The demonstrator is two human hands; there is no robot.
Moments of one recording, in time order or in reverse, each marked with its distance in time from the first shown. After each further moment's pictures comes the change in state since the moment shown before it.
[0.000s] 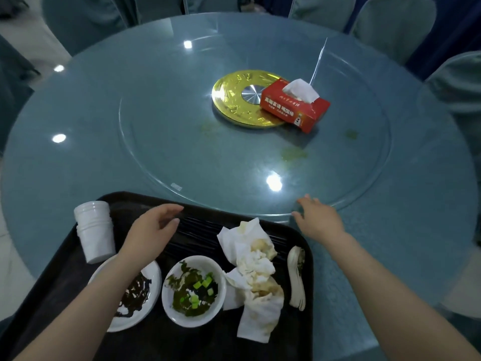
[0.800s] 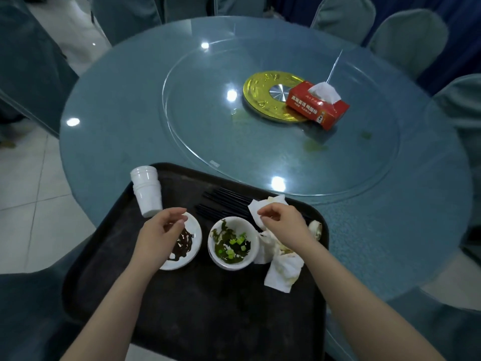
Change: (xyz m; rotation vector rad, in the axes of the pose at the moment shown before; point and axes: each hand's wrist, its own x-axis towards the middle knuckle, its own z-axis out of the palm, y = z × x) left_hand -0.109 -0.053 -0.039 -0.242 0.172 -0.135; right_hand -0.124 -0.153 -0.008 0.725 -0.024 -0.112
